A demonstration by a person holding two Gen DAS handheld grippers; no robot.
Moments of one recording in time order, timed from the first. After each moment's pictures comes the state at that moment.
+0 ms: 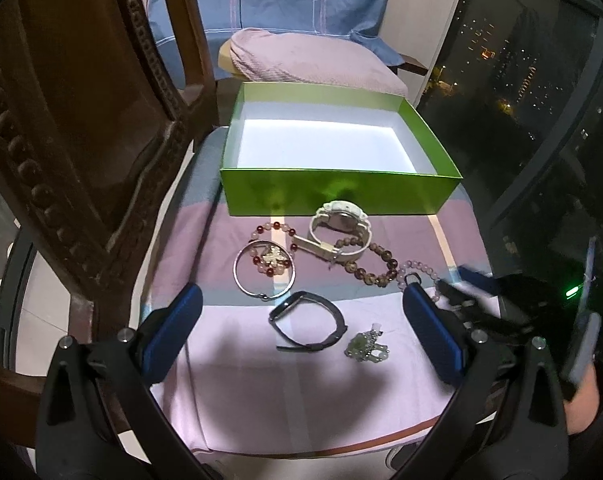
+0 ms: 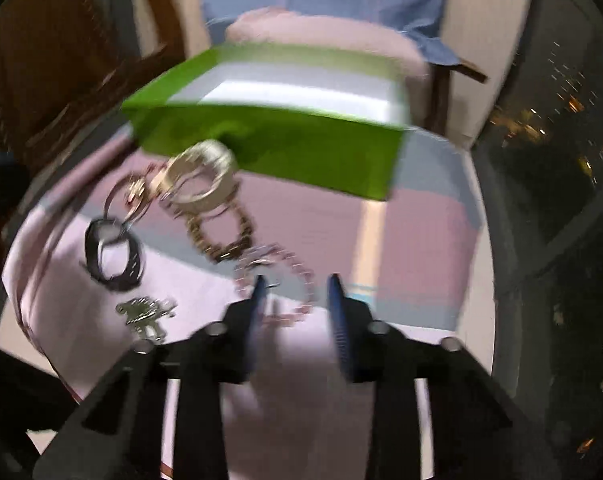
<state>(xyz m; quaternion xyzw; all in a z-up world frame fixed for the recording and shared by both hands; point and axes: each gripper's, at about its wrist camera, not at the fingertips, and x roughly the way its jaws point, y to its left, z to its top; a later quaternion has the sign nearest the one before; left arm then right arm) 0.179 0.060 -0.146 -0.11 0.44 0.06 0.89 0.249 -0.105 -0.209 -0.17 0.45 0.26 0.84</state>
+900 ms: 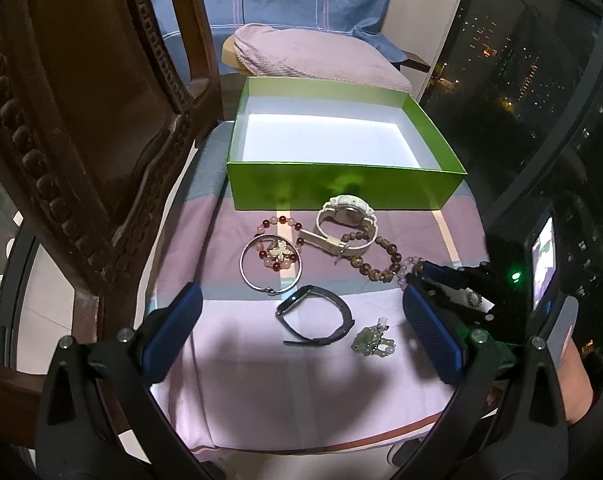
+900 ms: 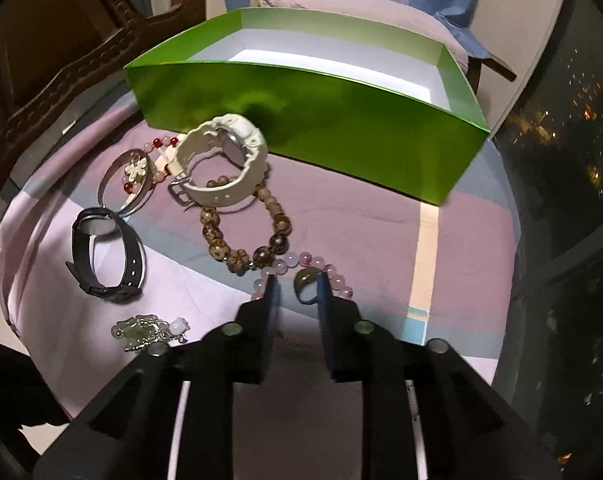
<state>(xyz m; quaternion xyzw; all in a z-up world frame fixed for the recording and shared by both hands) 0.177 0.064 -0.149 -0.11 0.44 0.06 0.89 0.261 -0.072 -0.233 -0.20 0.47 0.27 0.82</state>
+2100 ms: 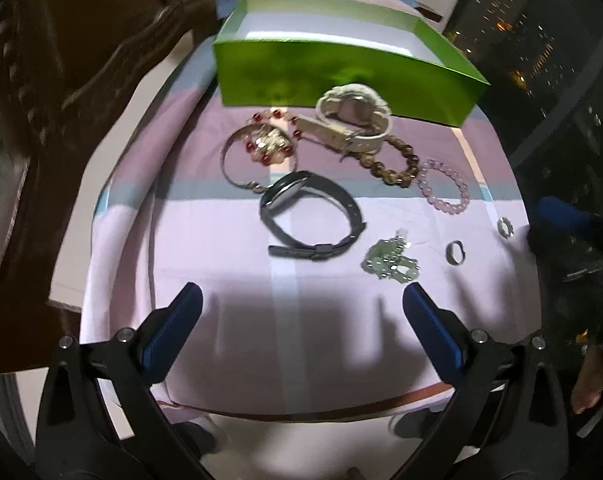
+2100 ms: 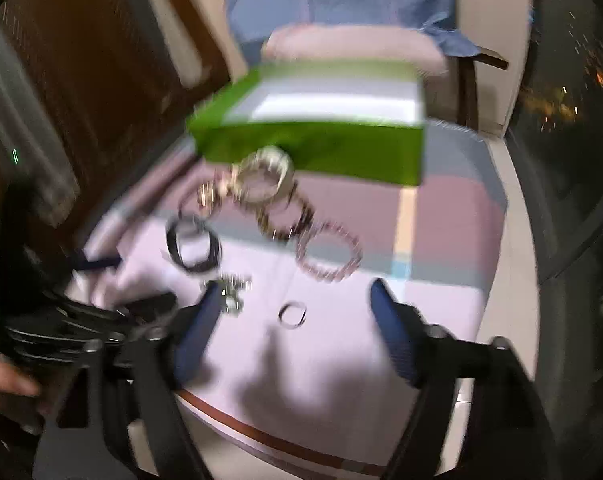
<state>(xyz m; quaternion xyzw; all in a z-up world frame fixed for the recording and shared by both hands) 0.160 0.045 -0.225 -0.13 0.52 0.08 0.84 0.220 -0.147 -0.170 -0.06 0.45 0.33 0.83</state>
